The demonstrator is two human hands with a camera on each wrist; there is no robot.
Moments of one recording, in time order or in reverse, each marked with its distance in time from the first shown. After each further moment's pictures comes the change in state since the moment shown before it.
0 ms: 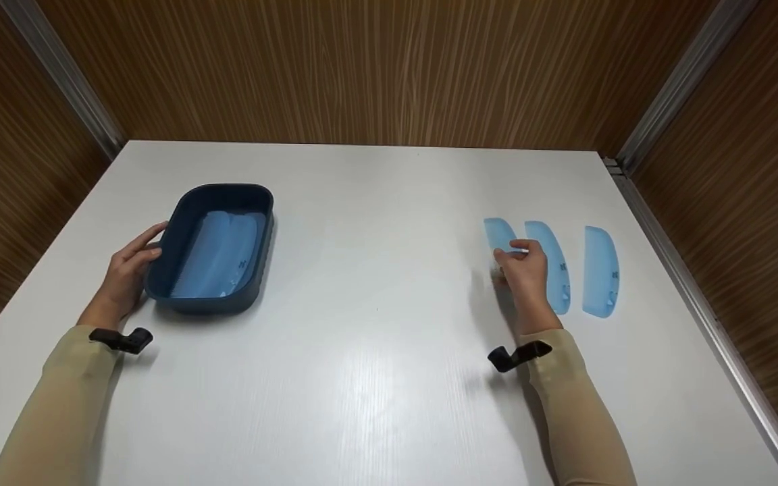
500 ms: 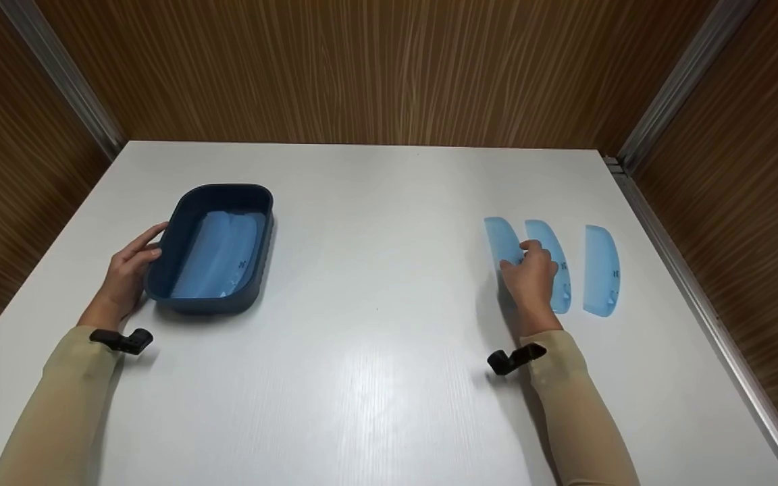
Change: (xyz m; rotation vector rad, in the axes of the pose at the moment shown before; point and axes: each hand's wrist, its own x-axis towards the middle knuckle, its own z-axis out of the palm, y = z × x) left_hand 0.000 -0.001 0.000 -0.009 0.003 0.014; right_hand 0.004 0.008 -0.005 -0.490 0.073 -0.120
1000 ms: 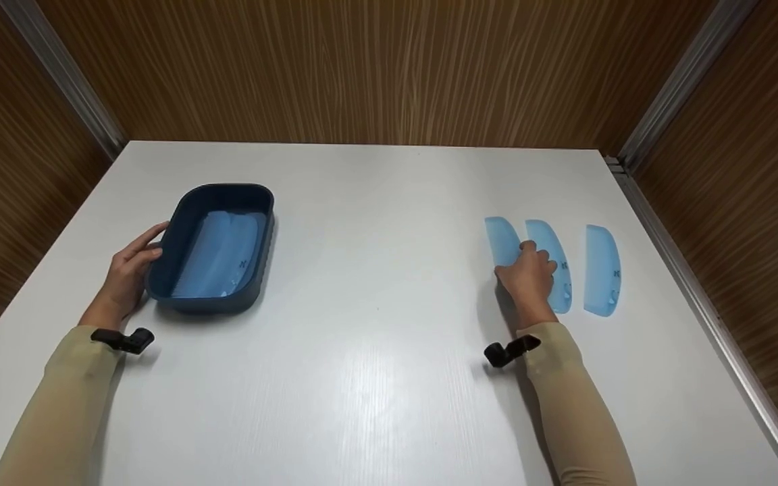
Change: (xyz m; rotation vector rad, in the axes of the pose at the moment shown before) left_hand 0.000 0.001 0.000 -0.016 -0.002 -0.013; right_hand 0.013 -0.001 0.008 -0.215 -0.056 0.037
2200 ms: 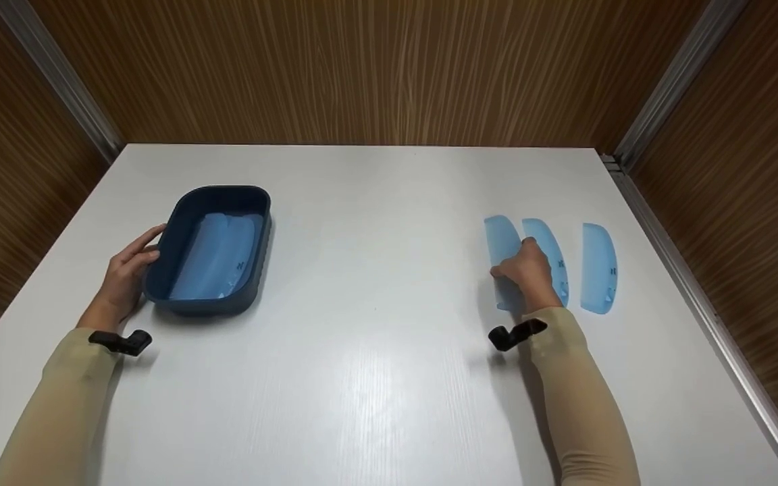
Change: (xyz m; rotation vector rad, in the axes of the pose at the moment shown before) left_hand -0.011 0.019 0.008 0.034 -0.020 0.011; right_hand 0.012 -0.002 -0.019 0.102 -0.255 0.101
